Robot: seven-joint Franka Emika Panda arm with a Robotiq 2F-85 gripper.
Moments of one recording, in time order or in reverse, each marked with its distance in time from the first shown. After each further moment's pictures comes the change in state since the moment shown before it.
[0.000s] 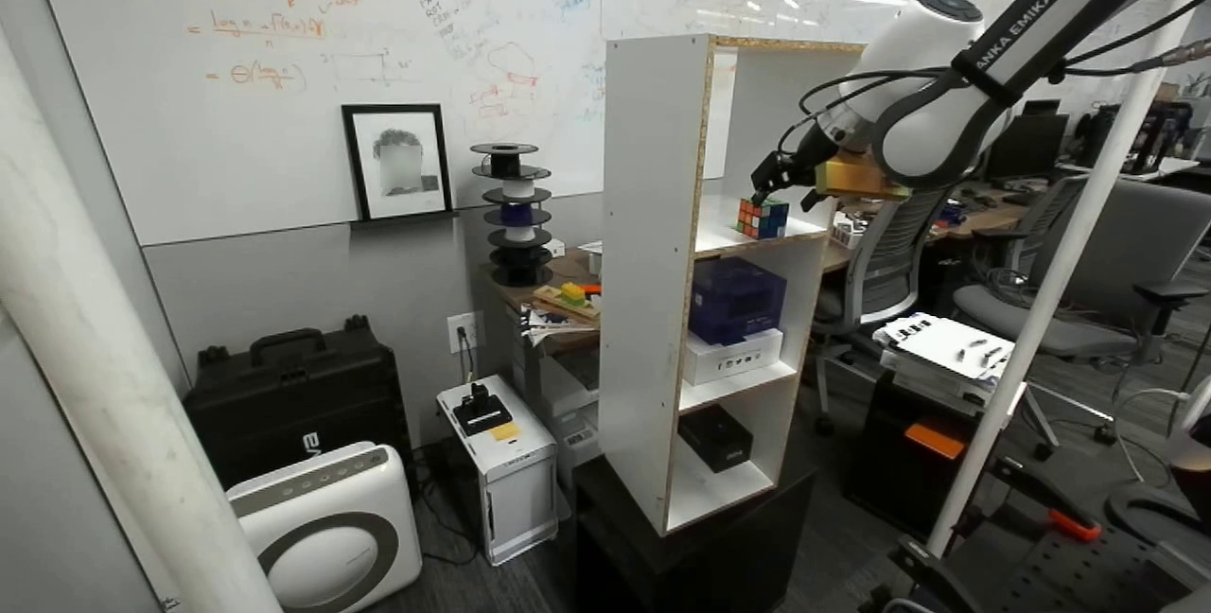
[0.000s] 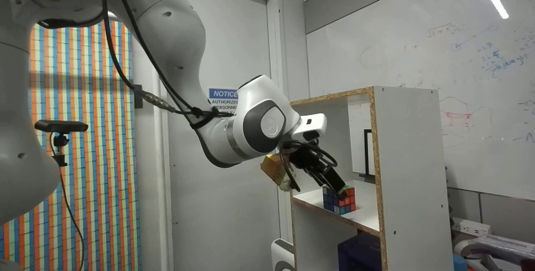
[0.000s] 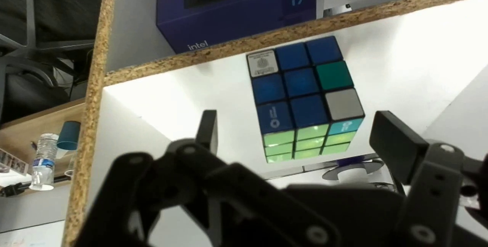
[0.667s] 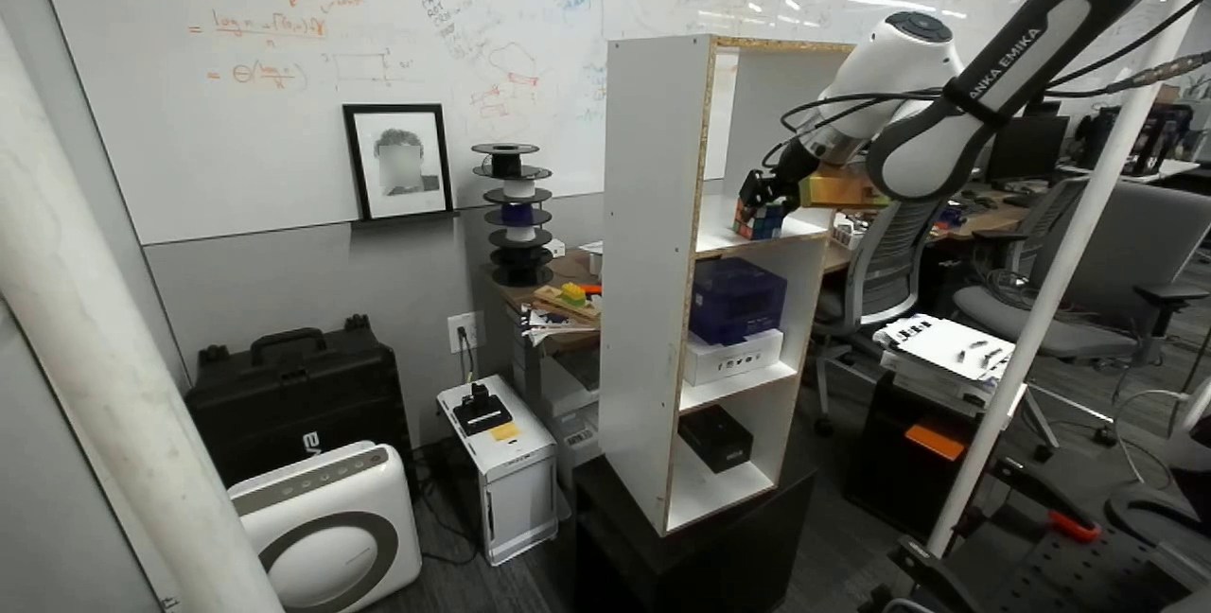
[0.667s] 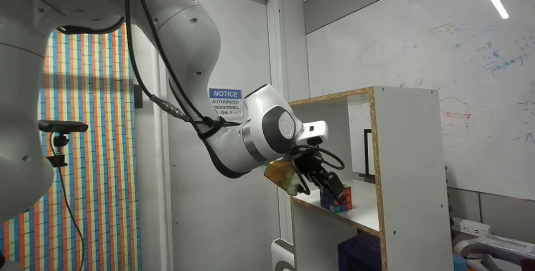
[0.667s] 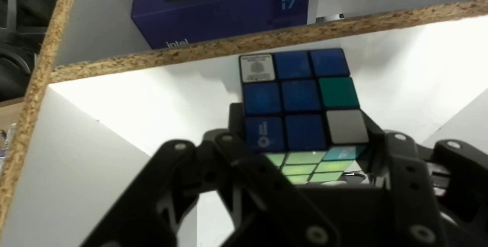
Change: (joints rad) arm 0.113 0.089 -0.111 0.084 -0.234 0.007 0.148
